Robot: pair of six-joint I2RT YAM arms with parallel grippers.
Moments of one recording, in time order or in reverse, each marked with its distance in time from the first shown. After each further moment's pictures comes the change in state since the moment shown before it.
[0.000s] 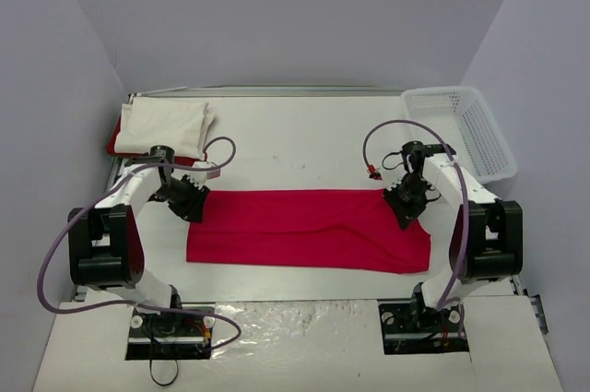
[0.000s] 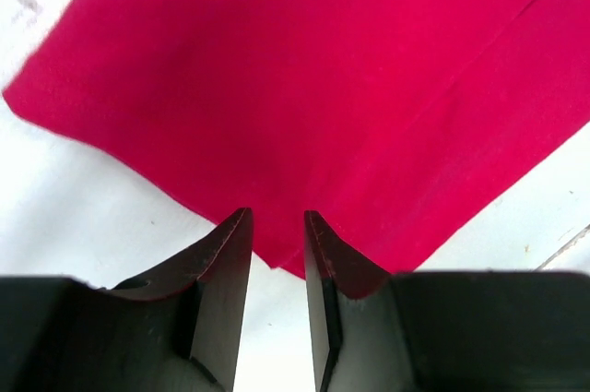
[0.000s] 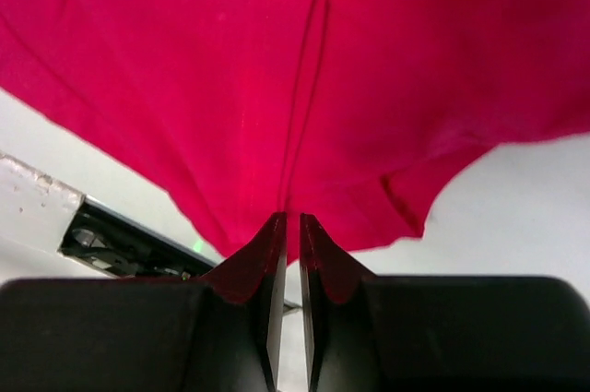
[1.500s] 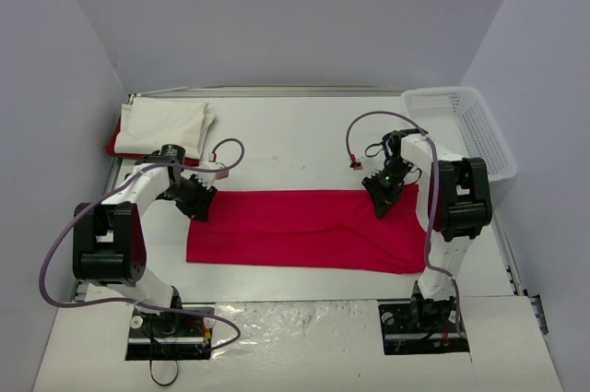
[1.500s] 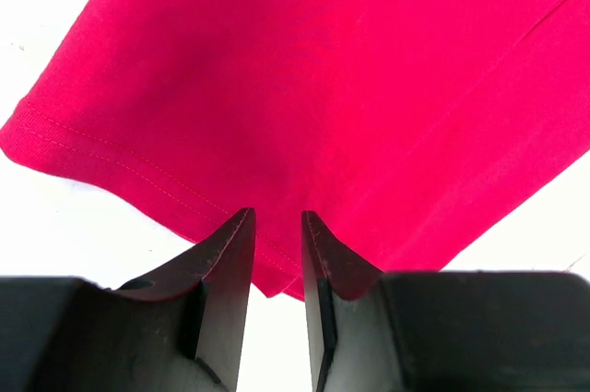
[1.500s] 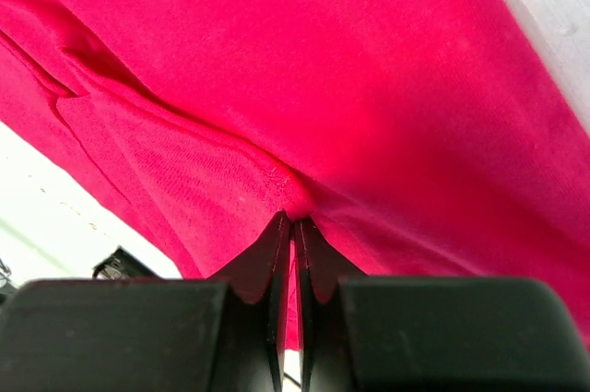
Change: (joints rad) left arm -0.076 0.033 0.008 0.051 -0.042 -0.041; right arm 0.054 0.387 0.238 0.017 -0.195 -0.038
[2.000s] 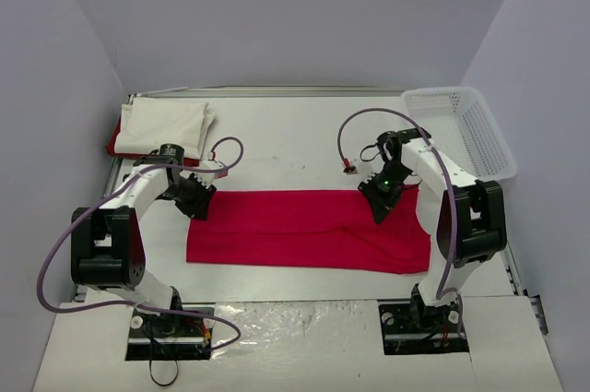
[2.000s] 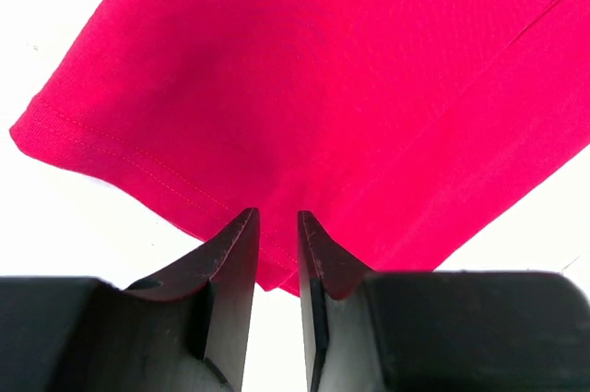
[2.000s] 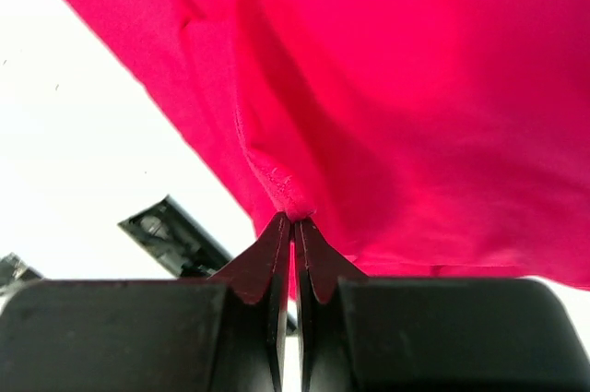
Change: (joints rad) left arm 0.000 -0.028 -0.003 0.000 0.003 -0.010; right arm 0.084 -0.215 -0.033 -0.129 -0.005 -0.022
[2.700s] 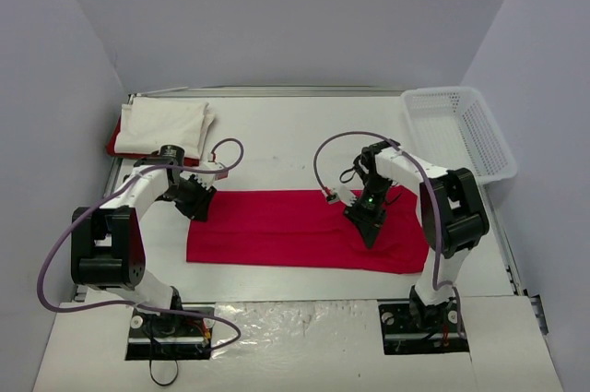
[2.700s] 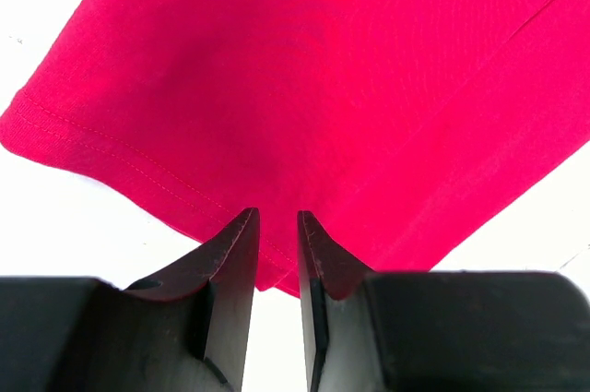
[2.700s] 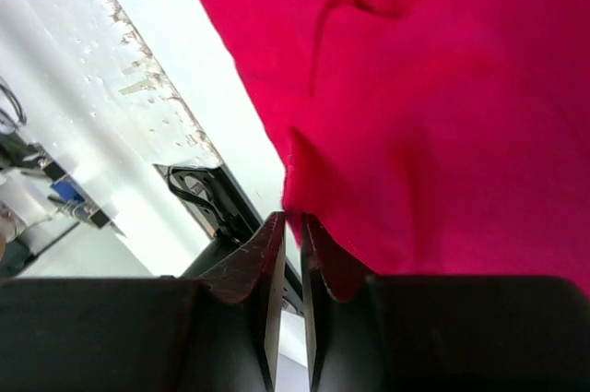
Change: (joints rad) left arm 0.000 -0.001 -0.011 0.001 0.000 -0.001; right arm 0.151 0.087 -0.078 -0.099 -0.062 -0.101
